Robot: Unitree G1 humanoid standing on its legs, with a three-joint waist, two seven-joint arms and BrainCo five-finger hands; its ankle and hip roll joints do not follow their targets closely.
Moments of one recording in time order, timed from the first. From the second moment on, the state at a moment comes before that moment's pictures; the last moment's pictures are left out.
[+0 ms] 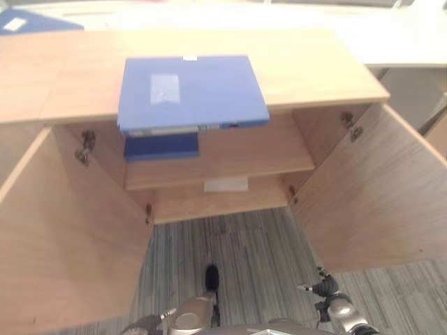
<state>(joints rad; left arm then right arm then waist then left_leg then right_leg) -0.07 0.23 -0.25 1.22 -0.39 0.12 -0.16 -0.06 -0.22 0.35 1.15 0.15 -0.15 -0.06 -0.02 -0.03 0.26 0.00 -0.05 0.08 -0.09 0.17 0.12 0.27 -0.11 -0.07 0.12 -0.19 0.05</state>
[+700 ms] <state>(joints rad) 0.06 0.26 -0.24 1.09 -0.41 -0.11 0.08 -0.03 -0.21 0.36 1.09 0.06 -0.15 -0.14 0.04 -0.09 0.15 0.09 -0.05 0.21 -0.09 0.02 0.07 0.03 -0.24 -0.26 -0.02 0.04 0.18</state>
